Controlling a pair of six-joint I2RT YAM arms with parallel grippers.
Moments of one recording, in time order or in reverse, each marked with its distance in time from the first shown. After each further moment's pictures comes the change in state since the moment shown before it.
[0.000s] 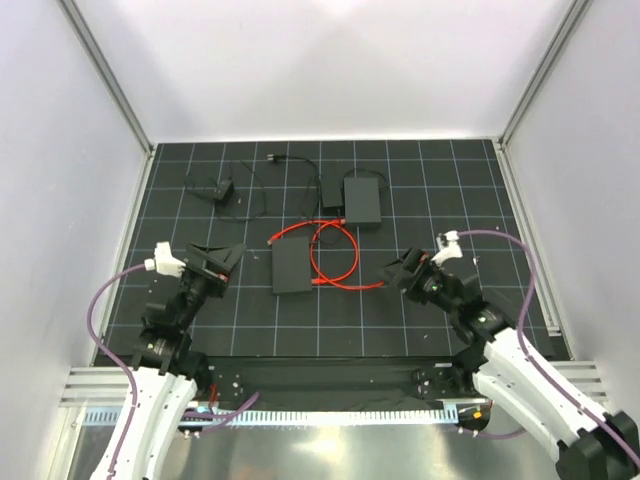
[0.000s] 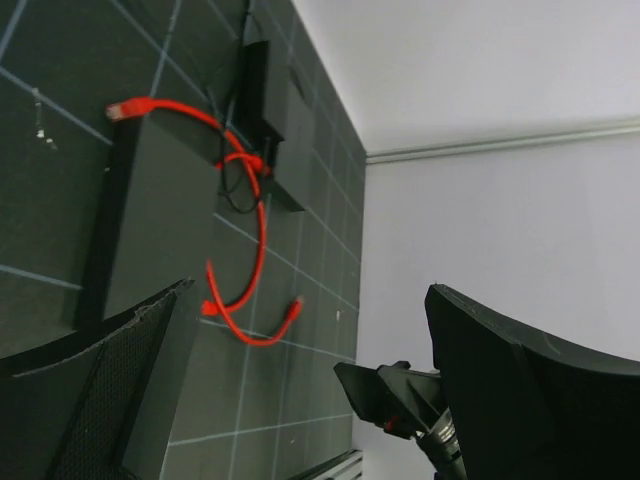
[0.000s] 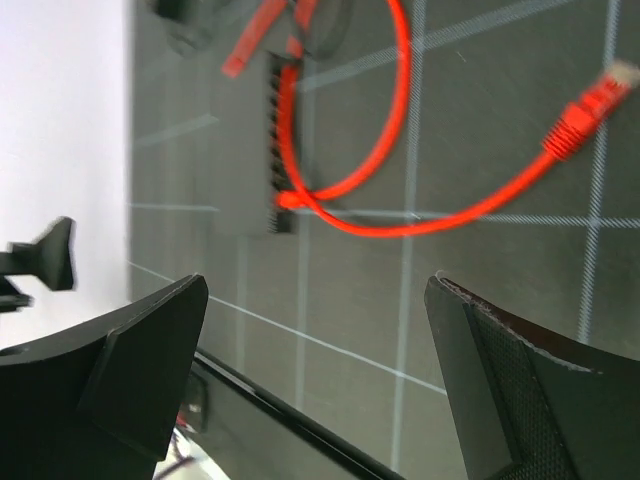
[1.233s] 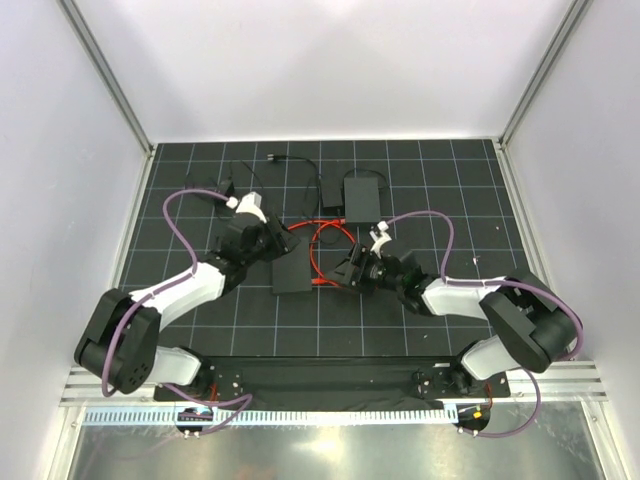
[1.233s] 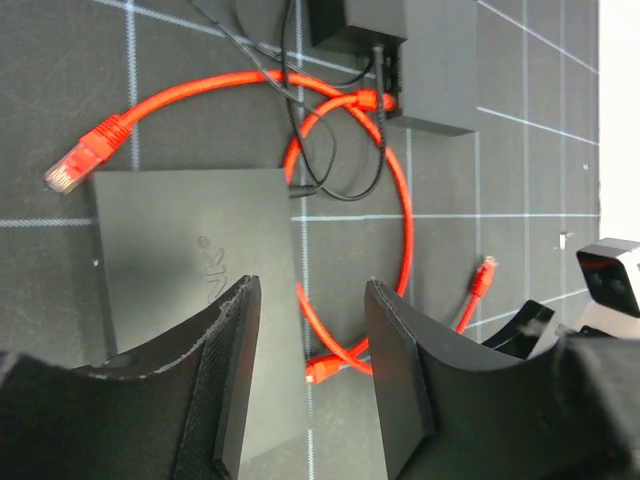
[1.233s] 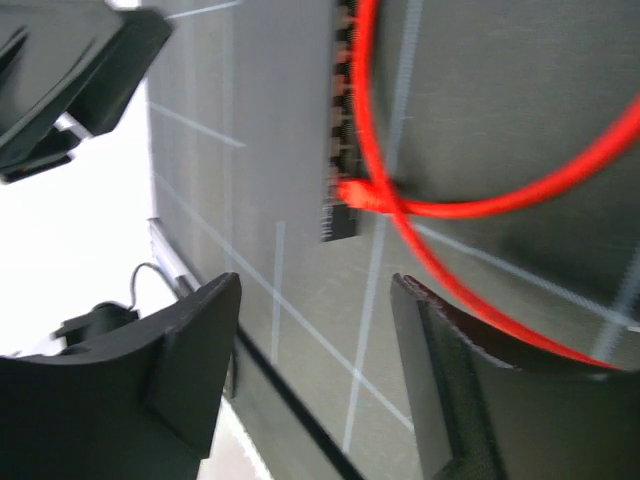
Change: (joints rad) left arm -0.323 1.060 0.322 0.379 -0.130 0.458; right arm 0.195 0.857 0.127 0.661 -0.162 0.094
